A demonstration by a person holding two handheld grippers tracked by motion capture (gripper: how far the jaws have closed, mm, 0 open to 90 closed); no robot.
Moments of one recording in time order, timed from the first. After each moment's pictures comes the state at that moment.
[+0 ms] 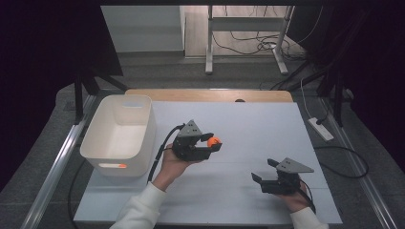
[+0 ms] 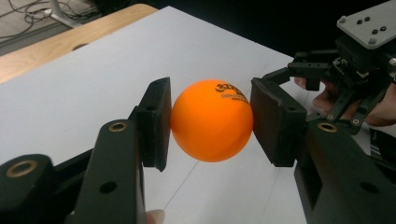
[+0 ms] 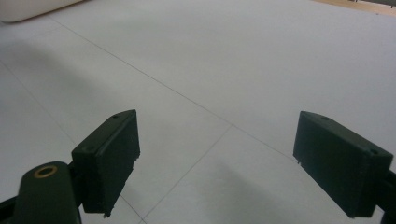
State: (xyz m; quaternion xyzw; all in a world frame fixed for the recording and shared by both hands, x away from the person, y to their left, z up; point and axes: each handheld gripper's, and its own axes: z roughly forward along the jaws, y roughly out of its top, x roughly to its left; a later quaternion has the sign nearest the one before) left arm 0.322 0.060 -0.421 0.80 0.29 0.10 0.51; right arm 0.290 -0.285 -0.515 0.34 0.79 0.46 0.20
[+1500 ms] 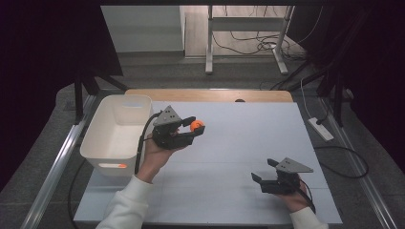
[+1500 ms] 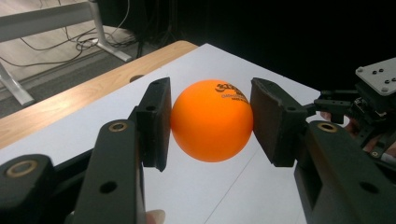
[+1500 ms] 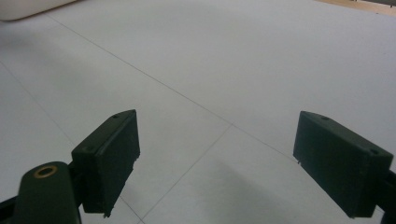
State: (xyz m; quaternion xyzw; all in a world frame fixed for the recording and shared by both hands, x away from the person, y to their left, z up) left arm 0.323 0.104 -0.387 0.77 0.32 0.16 0.53; right arm 0.291 -0.284 -0.515 0.34 0.80 0.46 0.20
